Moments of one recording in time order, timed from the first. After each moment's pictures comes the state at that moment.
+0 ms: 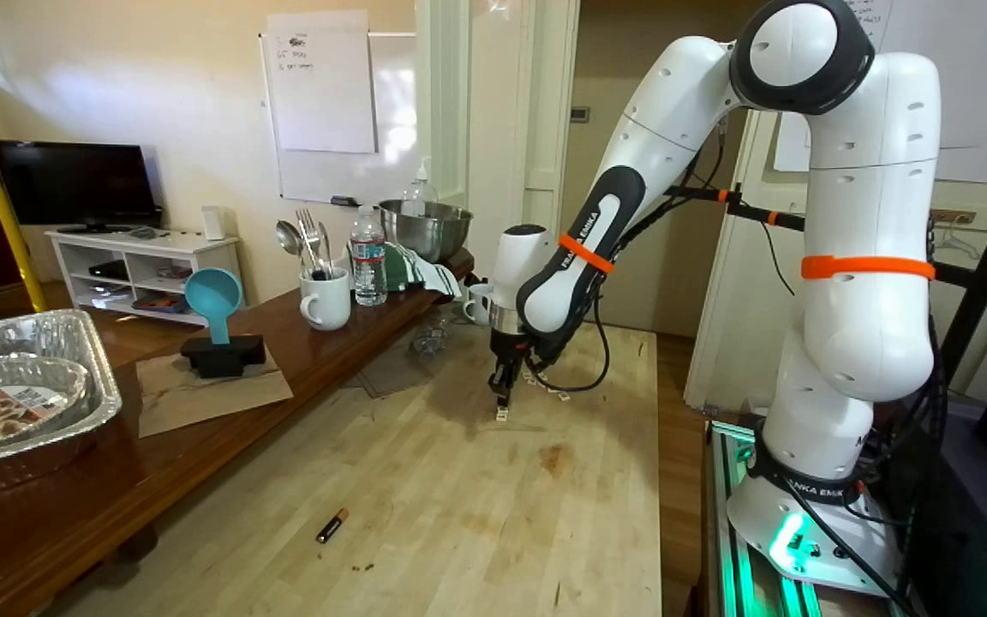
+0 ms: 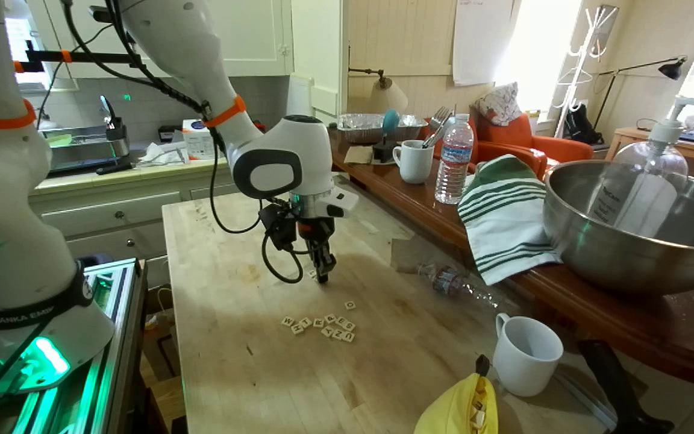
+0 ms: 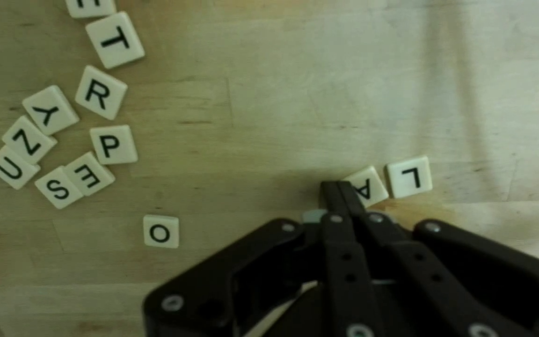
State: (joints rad) arm -0.05 0.17 -0.07 -2.54 -0.10 2.81 -0.05
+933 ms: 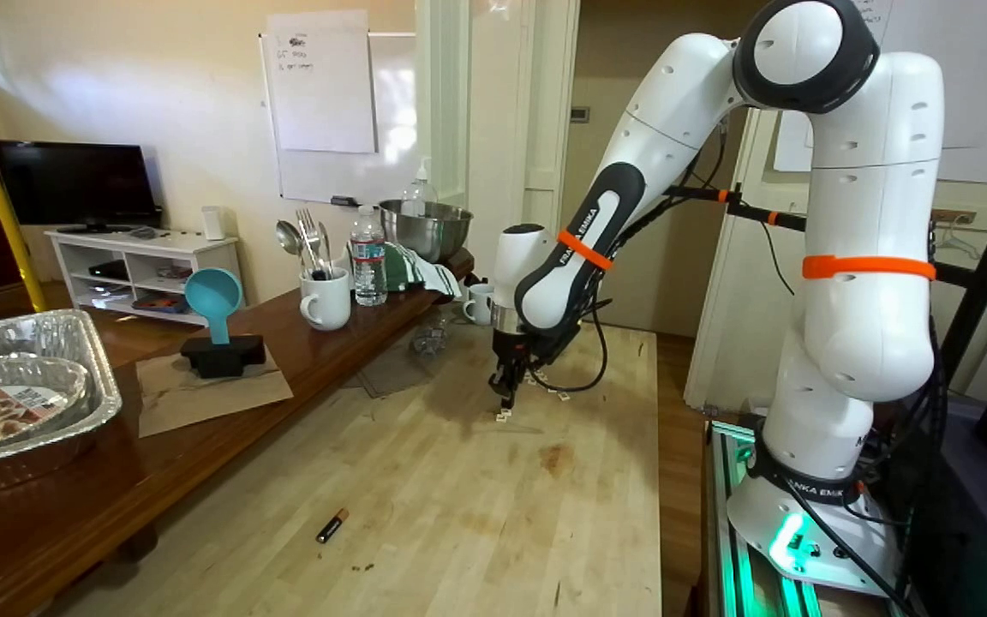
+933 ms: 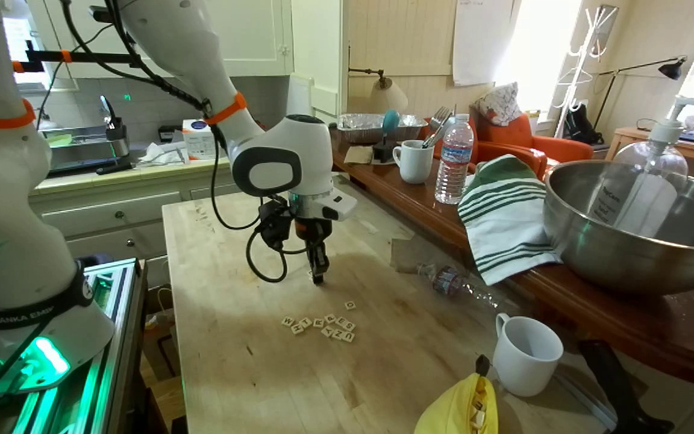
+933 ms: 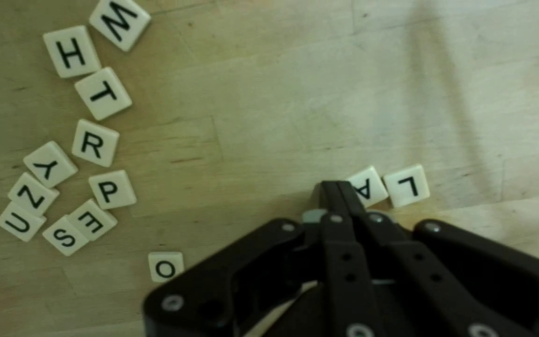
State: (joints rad) arm -0.05 0.16 -0.07 -2.54 -0.07 2.76 0.04
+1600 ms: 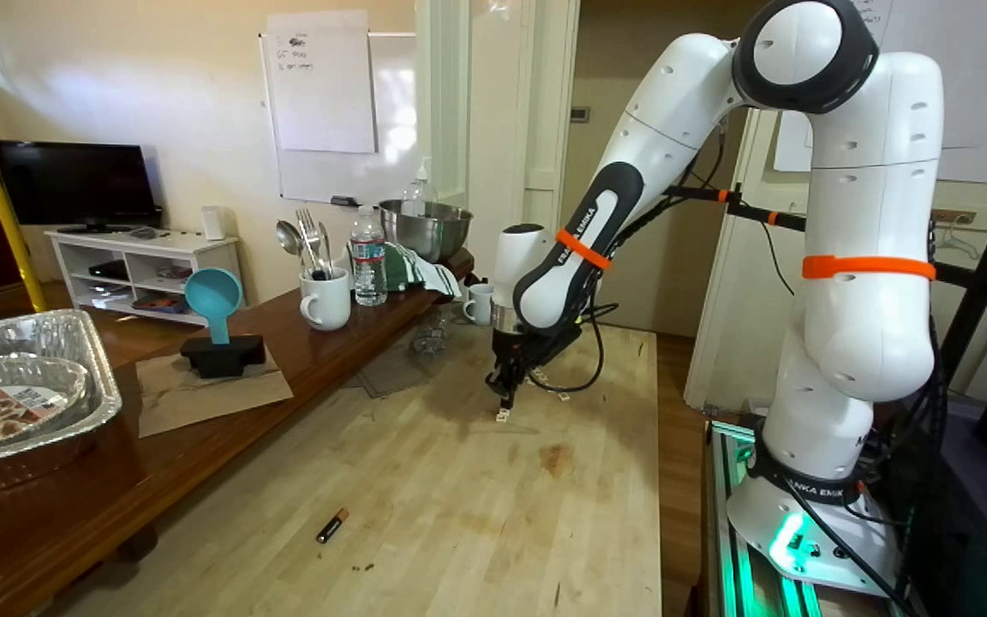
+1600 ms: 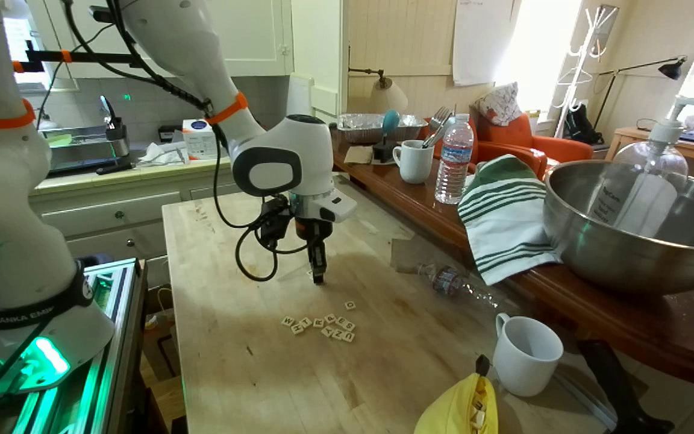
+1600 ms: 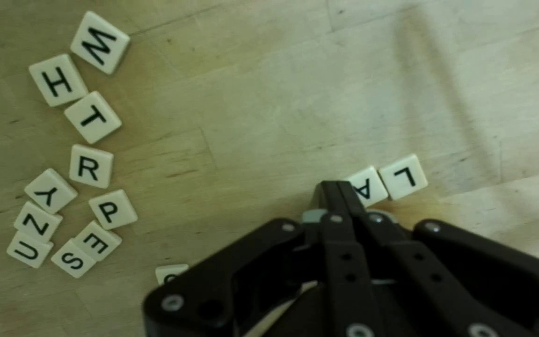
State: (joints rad) arm -0.05 0.16 -0.07 -2.54 -0.05 2.76 0.13
